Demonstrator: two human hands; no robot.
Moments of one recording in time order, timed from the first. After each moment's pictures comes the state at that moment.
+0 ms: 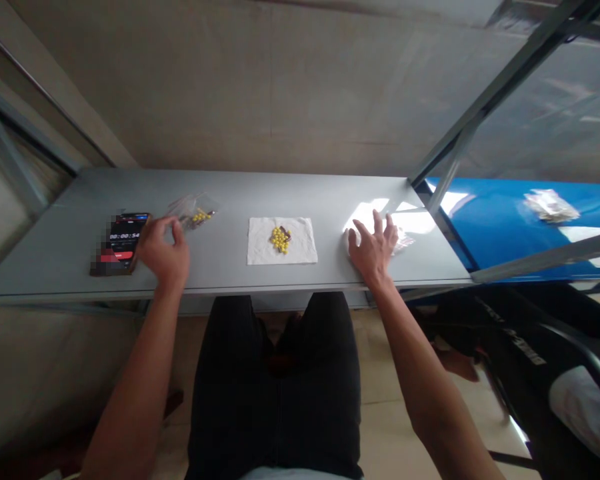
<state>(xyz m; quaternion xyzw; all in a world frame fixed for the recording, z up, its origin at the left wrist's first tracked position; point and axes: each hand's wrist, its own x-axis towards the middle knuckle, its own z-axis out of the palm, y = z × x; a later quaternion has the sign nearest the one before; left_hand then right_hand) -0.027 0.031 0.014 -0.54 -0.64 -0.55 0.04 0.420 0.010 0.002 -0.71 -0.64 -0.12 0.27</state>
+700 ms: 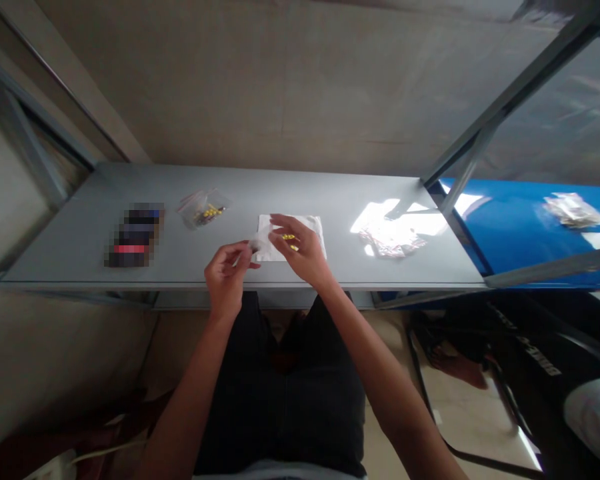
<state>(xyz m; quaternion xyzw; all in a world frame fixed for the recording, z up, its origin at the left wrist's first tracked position) 0.088 -0.054 0.029 -0.41 -0.44 -0.68 -0.41 0.251 -0.010 0.068 -0.43 -0.64 0.44 0.46</state>
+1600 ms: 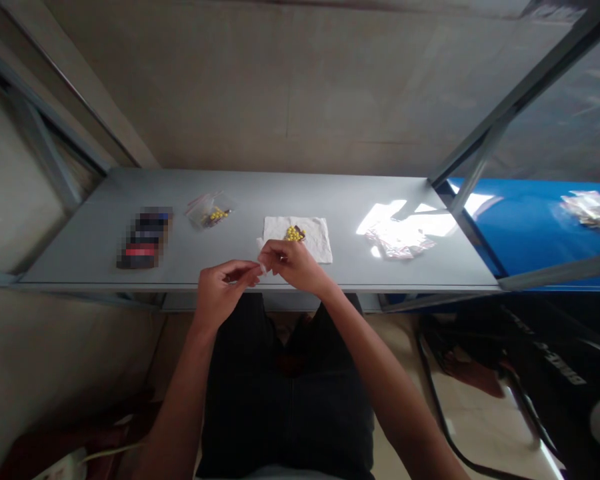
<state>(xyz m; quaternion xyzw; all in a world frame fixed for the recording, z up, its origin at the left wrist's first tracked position) 0.052 -0.072 0.047 -0.59 -0.52 -0.49 -0.36 0.237 -0.017 0.064 -0.35 -0.74 0.46 0.34</state>
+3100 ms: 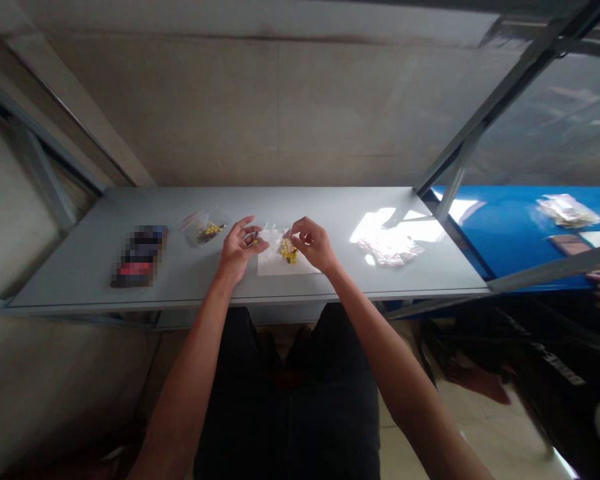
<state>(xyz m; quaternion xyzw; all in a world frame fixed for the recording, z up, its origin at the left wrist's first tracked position) 0.072 0.050 0.010 -0.48 -0.38 -0.60 -0.52 0.291 0.051 0.029 -0.42 -0.70 0.33 0.48</state>
